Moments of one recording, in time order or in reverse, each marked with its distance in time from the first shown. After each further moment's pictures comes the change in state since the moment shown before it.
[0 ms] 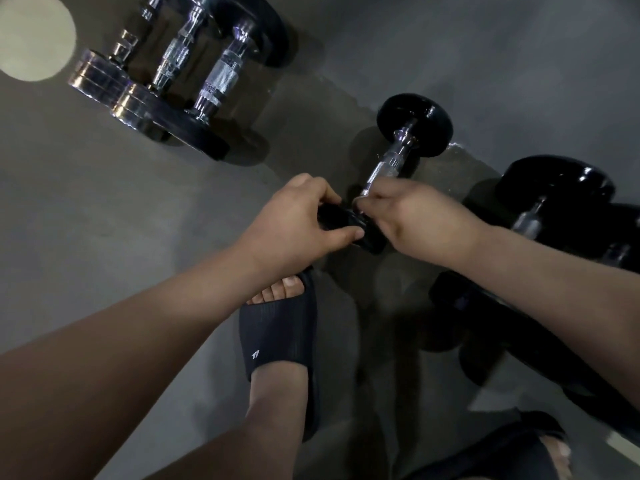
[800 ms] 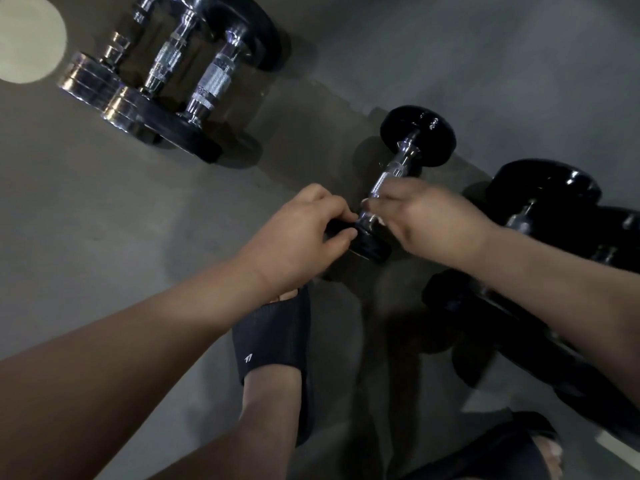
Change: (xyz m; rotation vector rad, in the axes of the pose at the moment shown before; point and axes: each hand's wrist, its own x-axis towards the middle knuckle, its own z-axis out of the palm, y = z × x) left_hand -0.007 0.009 0.006 0.040 -0.049 0.148; right_hand -0.013 0.012 -0.006 -0.033 -0.010 0.037
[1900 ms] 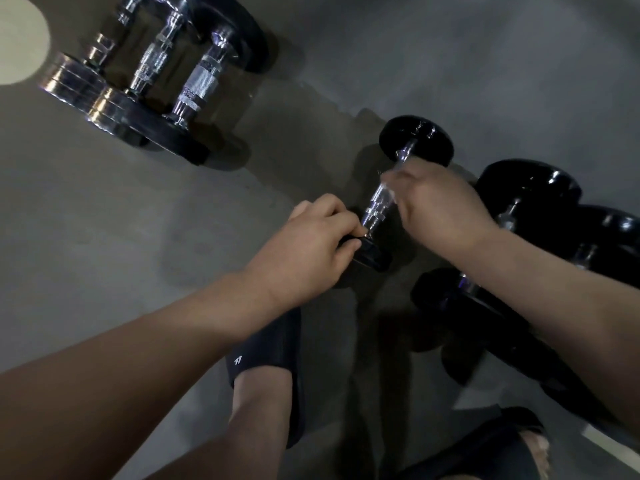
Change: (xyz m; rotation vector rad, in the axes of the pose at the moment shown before) left_hand -0.001 0.011 0.020 0.079 -0.009 0.104; right_hand -0.006 0.016 -0.004 -0.116 0.092 0.327
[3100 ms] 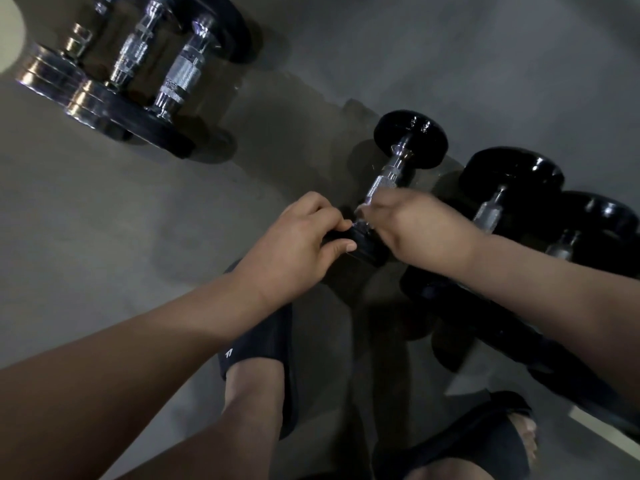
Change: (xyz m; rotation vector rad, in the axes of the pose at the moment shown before) left_hand -0.008 -0.005 0.014 -0.137 0.075 0.033; right_hand -0.031 -0.015 -0.002 0.115 -0.150 -0.276
